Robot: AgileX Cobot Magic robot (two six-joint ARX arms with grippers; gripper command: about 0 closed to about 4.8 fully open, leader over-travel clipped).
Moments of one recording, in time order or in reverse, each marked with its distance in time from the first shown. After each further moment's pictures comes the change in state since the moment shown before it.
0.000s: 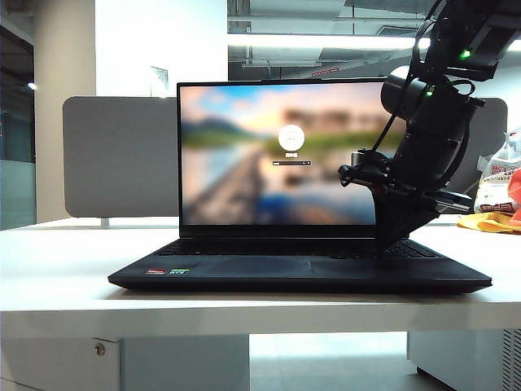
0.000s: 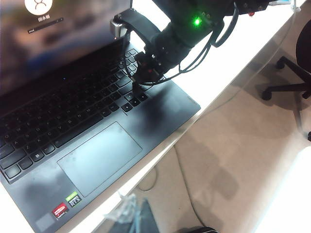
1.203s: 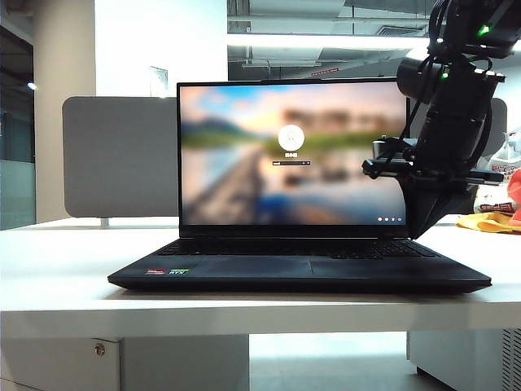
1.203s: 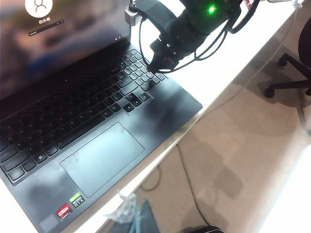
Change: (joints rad) left arm 0.000 0.000 0.000 0.000 -0.003 0.022; right arm -0.029 -0.073 -0.019 -0.060 0.136 -0.052
